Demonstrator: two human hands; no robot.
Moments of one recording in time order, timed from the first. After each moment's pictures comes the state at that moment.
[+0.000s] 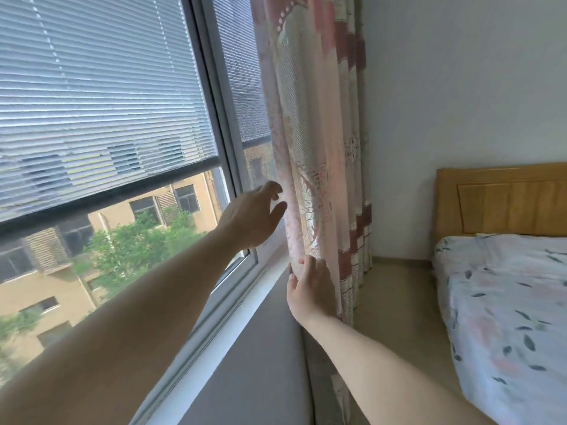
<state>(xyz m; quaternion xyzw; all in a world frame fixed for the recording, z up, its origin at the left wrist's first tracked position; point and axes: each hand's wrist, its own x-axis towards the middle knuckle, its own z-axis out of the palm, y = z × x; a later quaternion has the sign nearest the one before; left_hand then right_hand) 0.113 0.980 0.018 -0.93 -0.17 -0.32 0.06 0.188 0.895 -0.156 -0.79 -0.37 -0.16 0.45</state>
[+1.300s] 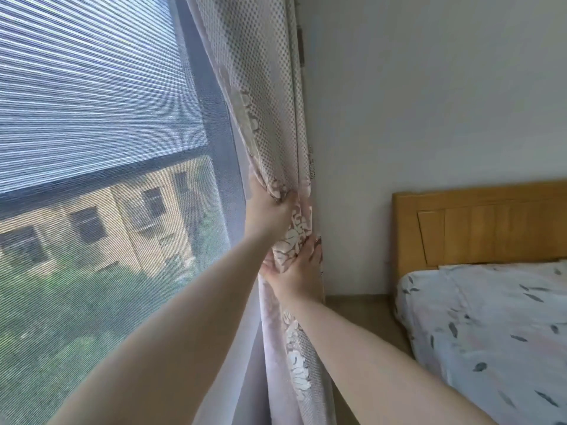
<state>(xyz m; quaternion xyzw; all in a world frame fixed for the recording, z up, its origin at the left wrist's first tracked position) 0.702 1.314 0.002 -0.80 -0.15 -0.42 -0.40 0.707 1.255 -0.112 -0.83 -0.18 -0.09 0.52</state>
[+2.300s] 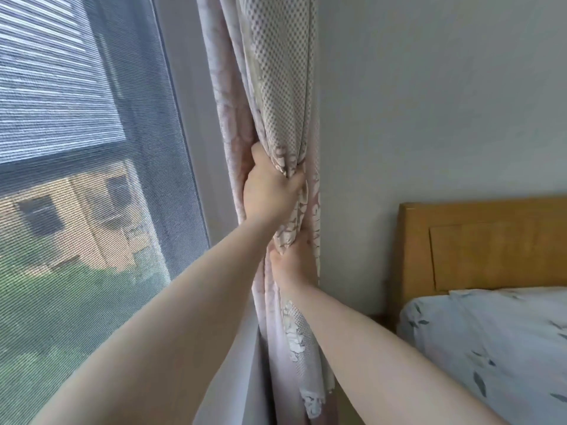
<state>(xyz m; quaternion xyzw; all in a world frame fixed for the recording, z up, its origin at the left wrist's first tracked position) 1.029 1.489 0.028 -0.80 -0.12 -0.49 -0.32 1.041 1.454 -0.098 -0.79 -0.15 -0.11 0.58</state>
